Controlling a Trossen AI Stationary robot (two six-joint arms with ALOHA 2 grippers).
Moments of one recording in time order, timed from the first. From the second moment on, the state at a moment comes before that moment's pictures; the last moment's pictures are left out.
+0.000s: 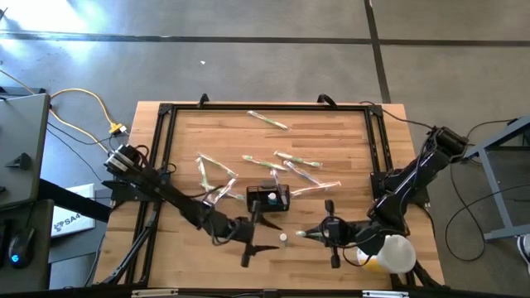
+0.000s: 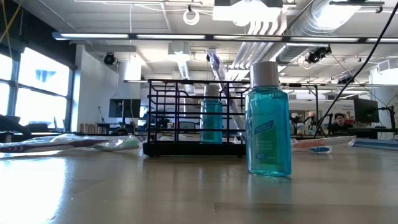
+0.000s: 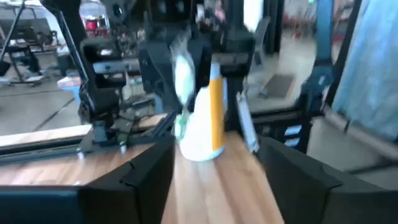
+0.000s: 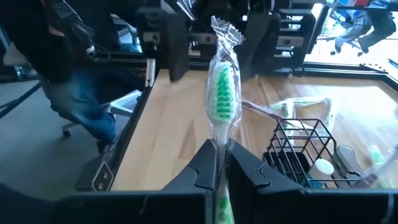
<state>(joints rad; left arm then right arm) -0.54 1.74 1.01 0.78 -0.38 0.07 0.80 1.38 0.88 0.10 0.71 0.29</state>
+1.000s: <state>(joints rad) -0.42 1.74 1.13 0.68 -0.37 -0.01 0.72 1.38 0.88 0.09 0.66 0.25</state>
